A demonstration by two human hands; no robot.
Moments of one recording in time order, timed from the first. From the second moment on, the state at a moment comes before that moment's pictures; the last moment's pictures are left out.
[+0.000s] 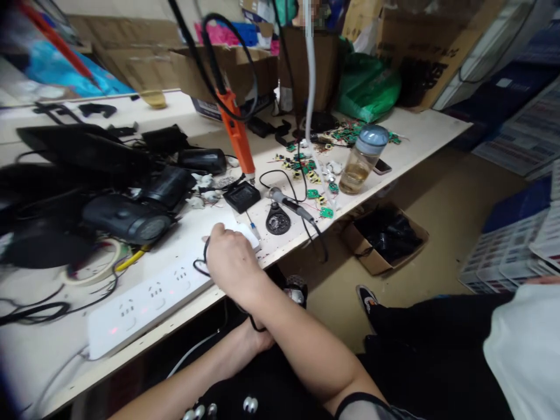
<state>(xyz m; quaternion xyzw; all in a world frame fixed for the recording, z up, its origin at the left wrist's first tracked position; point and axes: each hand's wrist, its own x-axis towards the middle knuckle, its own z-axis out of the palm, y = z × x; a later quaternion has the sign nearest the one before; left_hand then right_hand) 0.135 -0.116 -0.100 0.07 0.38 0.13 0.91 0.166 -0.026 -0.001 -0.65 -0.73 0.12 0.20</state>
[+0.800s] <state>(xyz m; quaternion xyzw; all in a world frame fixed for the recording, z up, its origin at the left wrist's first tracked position) -0.052 -0.064 0.014 0.05 0.42 0.49 0.76 0.180 -0.073 0.023 -0.62 -0.68 0.17 0.35</state>
